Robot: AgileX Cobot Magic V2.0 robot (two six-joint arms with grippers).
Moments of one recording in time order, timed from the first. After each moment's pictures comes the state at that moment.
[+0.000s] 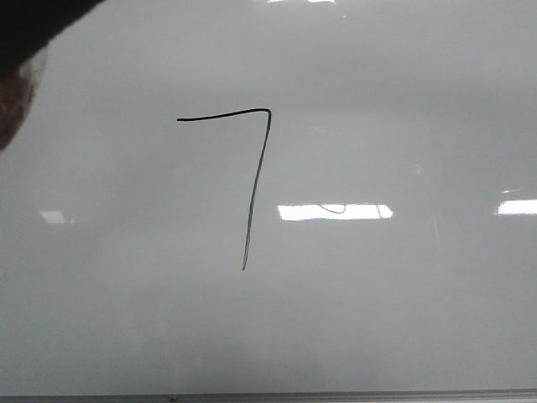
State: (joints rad) left arm -0.69 0.73 -0.56 -0.62 0.70 0.91; right arm 0.88 1.33 -1.12 0.81 0.79 -1.16
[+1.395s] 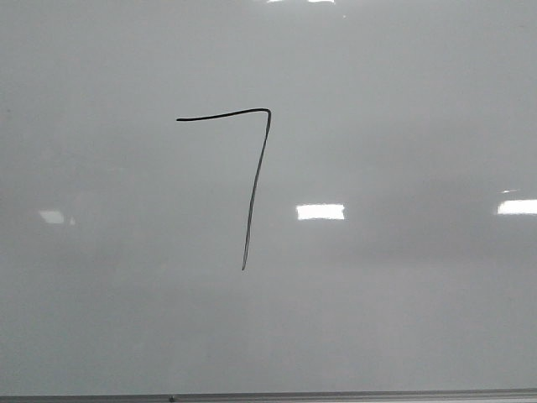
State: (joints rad) left arm 0.10 1.42 -0.65 -0.41 0.16 0.50; right arm 0.34 0.39 -0.39 0.73 0.58 -0.71
